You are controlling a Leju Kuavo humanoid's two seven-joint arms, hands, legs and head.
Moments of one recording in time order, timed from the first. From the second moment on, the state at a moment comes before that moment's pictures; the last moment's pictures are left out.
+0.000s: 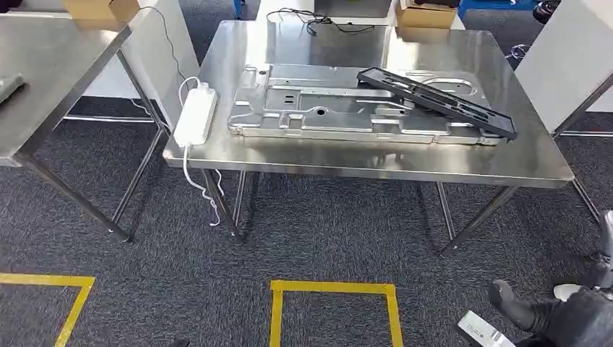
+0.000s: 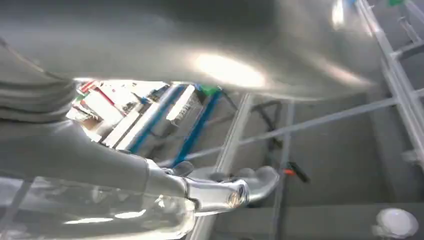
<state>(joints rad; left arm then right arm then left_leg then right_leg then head) -0.10 -0.13 1.15 -0.19 -1.07 0.04 -0.29 0.14 -0.19 0.05 -2.15 1.06 -0.70 -0.19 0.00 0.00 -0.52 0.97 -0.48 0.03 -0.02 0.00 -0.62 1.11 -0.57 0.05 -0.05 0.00</state>
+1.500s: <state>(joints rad) -0.09 -0.12 1.15 -0.19 -1.09 0.04 -0.29 0.18 -0.19 0.04 -2.15 1.03 -0.70 -0.21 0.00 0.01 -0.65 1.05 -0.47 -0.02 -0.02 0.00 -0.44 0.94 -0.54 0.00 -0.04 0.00</state>
